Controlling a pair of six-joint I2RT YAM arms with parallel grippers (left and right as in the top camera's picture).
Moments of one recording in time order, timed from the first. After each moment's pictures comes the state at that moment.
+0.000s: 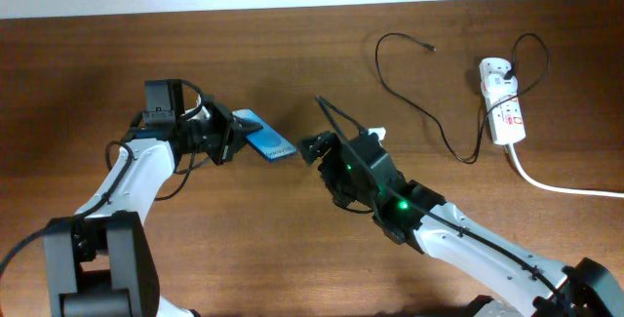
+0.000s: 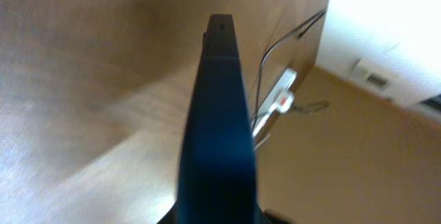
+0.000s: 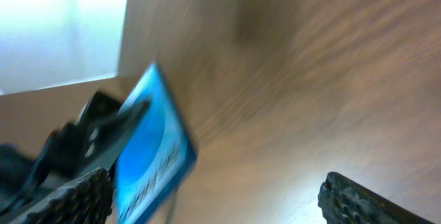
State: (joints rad) left arm 0.02 1.72 1.05 -0.36 0.86 -1.01; right arm 0.67 1.42 0.74 0.06 -0.07 1.45
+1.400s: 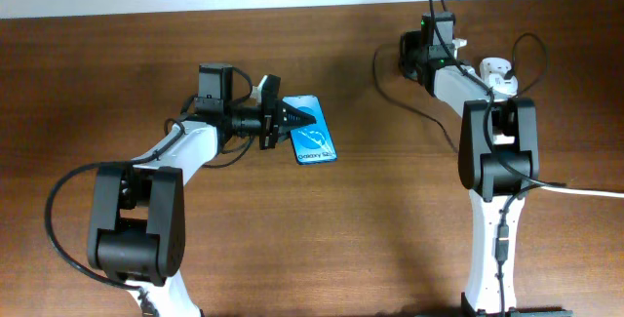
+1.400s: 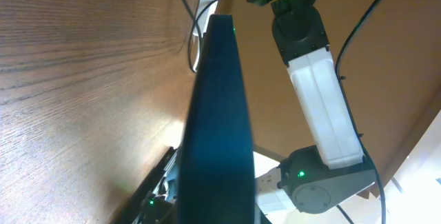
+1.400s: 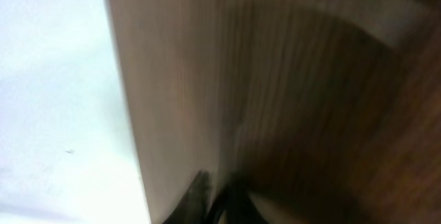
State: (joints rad) left arm -0.16 1.96 1.16 -0.04 1.29 -0.97; right arm 0.03 2.46 1.75 0.01 -0.11 1.52
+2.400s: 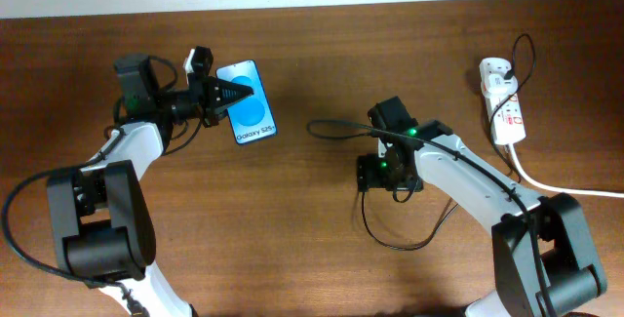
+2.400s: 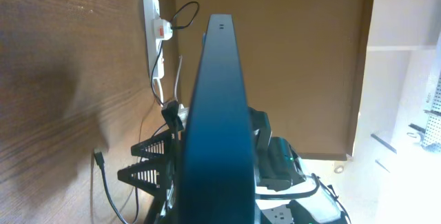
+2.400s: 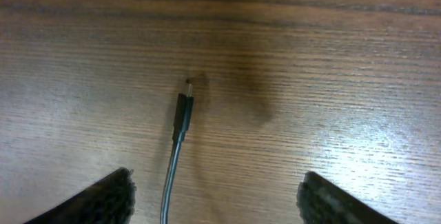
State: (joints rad) left arm 0.13 1.96 1.16 0.28 1.54 -0.98; right arm 0.39 1.71 1.06 -0.78 -0.11 0.40
